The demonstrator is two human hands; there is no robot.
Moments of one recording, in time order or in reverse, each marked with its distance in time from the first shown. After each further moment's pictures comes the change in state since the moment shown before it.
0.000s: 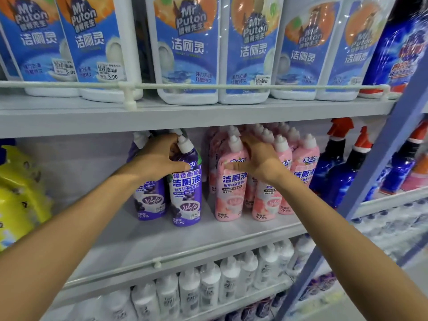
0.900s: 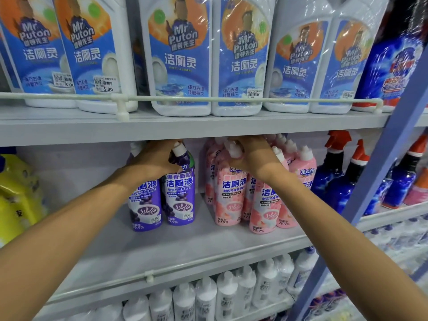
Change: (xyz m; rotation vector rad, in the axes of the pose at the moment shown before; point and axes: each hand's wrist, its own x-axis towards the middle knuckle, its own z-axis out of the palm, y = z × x) left_hand 0.031 -0.014 -0.001 0.145 0.053 0.066; right_hand 0.024 -0.010 -0.020 -0.135 0.087 -0.125
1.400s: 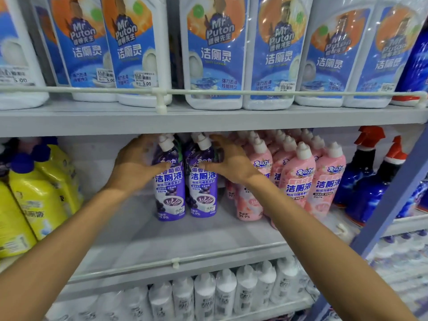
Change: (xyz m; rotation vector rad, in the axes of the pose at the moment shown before) left_hand -0.084 -0.038 -0.033 -0.202 0.393 -0.114; right_hand 0.006 -0.075 0.064 0.420 -0.116 -0.071
